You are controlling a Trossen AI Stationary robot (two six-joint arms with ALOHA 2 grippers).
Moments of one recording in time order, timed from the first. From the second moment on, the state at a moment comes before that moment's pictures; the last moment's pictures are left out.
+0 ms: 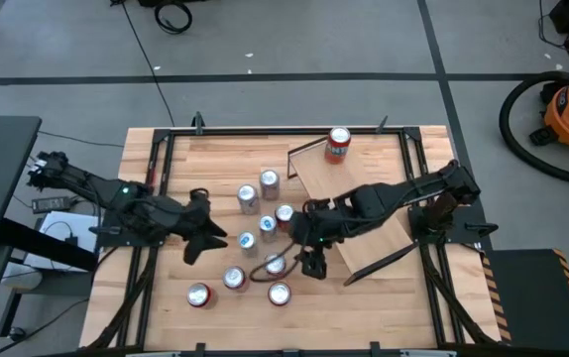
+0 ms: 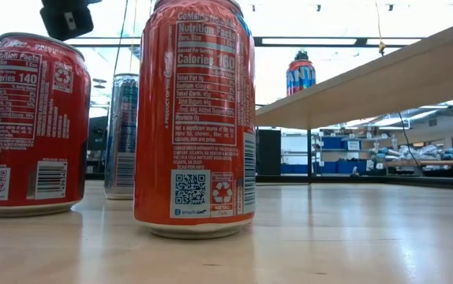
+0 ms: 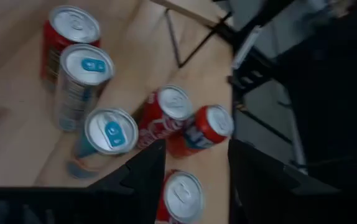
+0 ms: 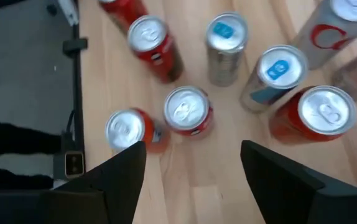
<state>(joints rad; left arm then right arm) -0.38 0.87 0.82 -0.47 -0.14 -0.78 0.33 1.80 1.89 -1.06 0.08 0.48</state>
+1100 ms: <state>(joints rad) -0.63 1.29 1.21 -0.44 -0.35 -1.13 0.57 1.80 1.79 -0.74 0.17 0.56</state>
